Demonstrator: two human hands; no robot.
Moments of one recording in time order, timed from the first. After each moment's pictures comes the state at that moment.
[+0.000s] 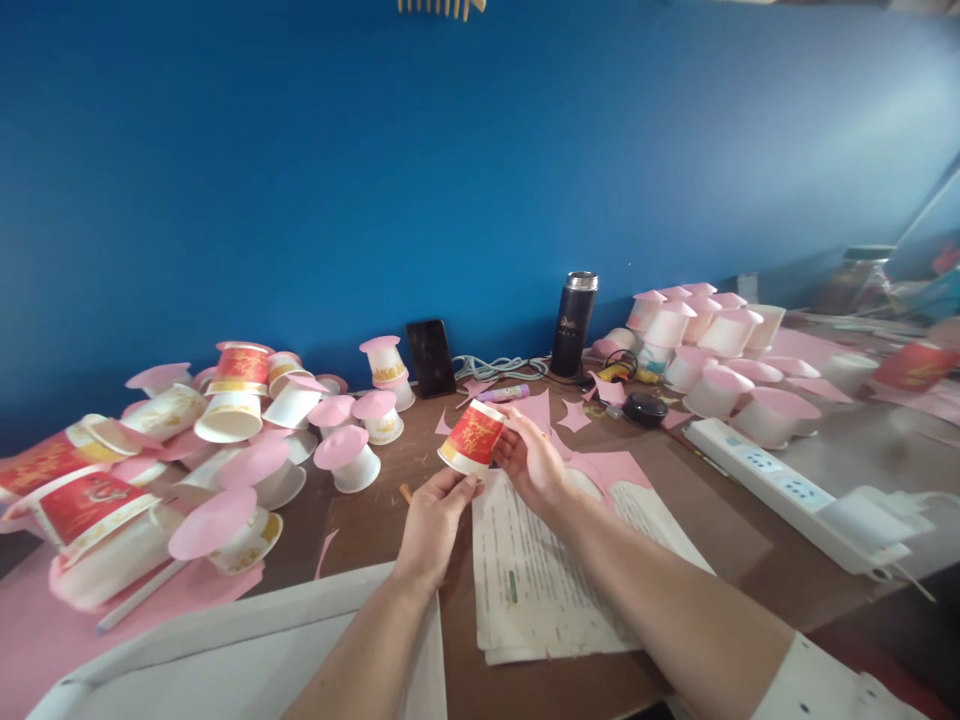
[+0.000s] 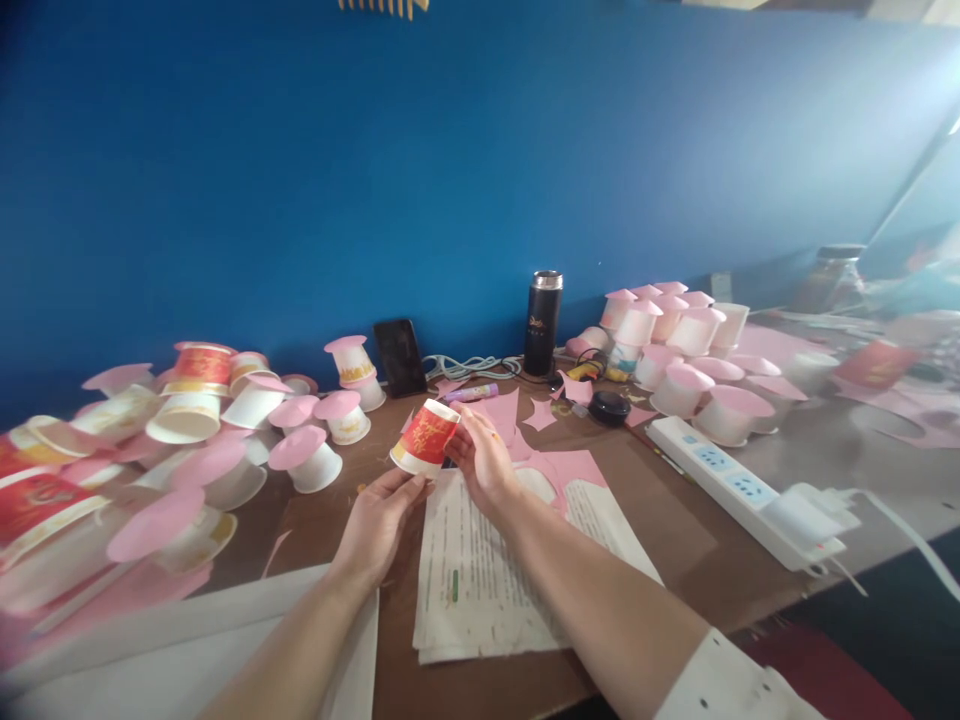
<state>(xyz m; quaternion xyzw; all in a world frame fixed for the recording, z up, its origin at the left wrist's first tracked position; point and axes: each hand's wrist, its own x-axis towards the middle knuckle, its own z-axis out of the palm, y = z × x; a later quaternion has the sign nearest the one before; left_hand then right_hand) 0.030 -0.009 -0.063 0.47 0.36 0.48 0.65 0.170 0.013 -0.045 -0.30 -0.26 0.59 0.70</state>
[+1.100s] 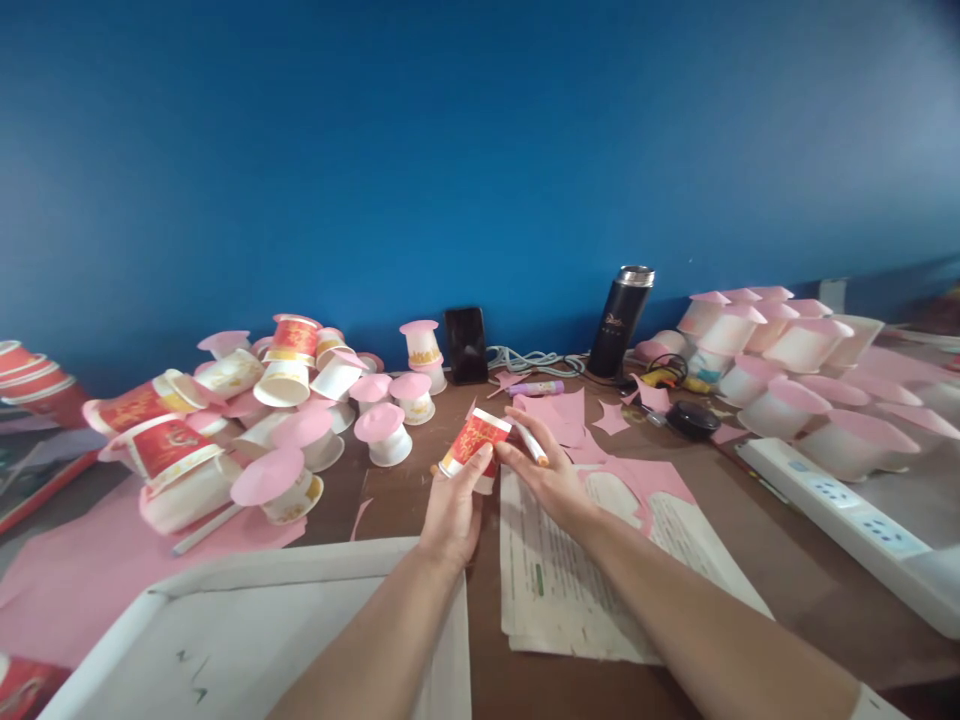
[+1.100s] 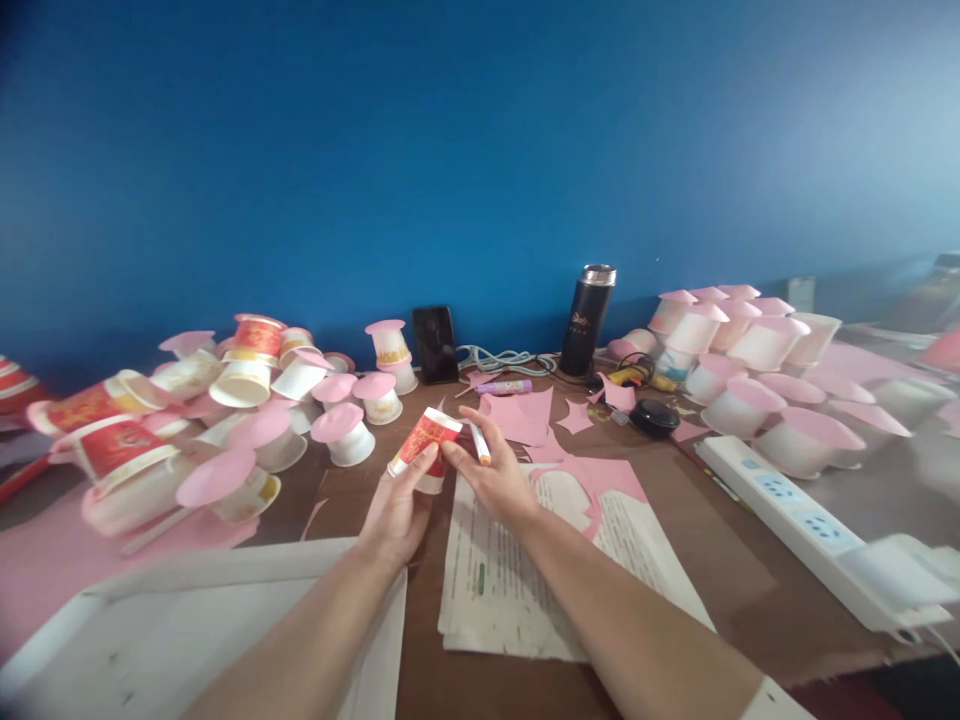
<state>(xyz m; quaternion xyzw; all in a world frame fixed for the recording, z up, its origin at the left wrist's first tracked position) 0.032 -0.012 -0.044 0.31 0.30 0.59 0.69 0.154 -0.006 -0.052 -0.42 -0.51 0.45 0.61</state>
